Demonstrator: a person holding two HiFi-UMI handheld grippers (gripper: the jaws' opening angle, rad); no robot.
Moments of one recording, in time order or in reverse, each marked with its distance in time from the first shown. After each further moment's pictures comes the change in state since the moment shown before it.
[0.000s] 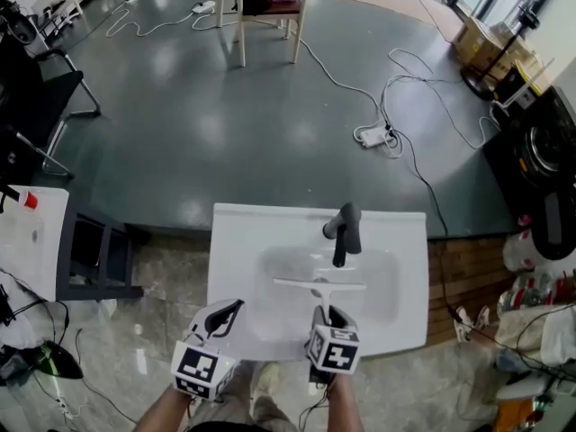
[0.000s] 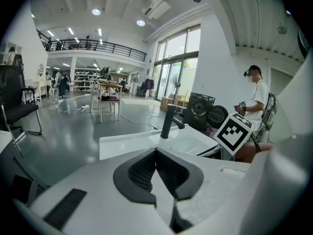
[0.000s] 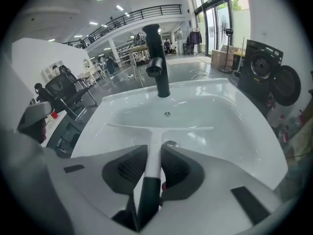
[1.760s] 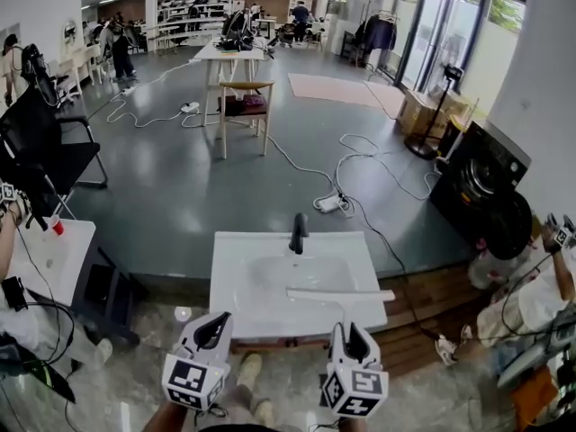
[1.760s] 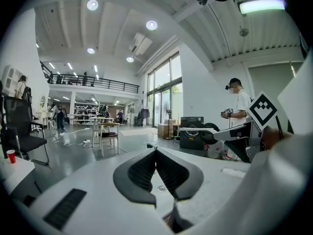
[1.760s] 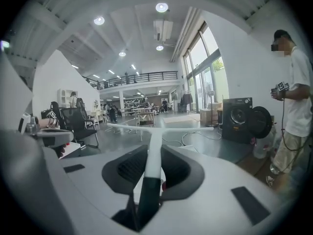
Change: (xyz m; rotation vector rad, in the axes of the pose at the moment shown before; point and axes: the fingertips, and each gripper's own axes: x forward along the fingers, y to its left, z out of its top) left arm -0.250 -0.133 0.058 0.159 -0.358 0.027; right arm -0.381 0.018 -0.023 -0.068 -0.693 -0.064
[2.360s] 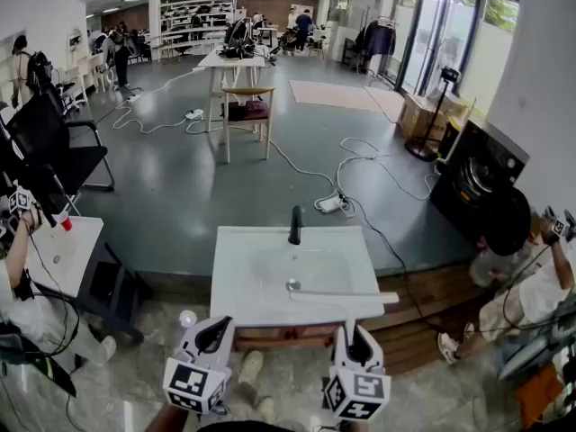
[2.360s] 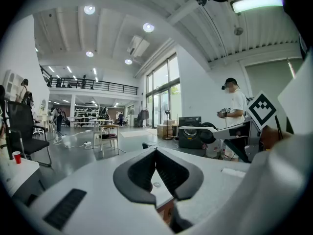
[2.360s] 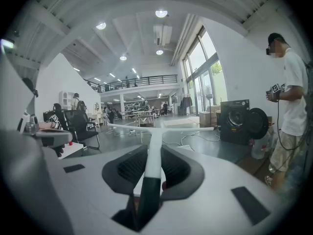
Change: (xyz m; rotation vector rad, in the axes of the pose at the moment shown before) left arm -0.052 -0.046 -0.005 0.032 -0.012 0.008; right arm -0.065 -0.012 -0.011 -0.003 -0.048 0.006
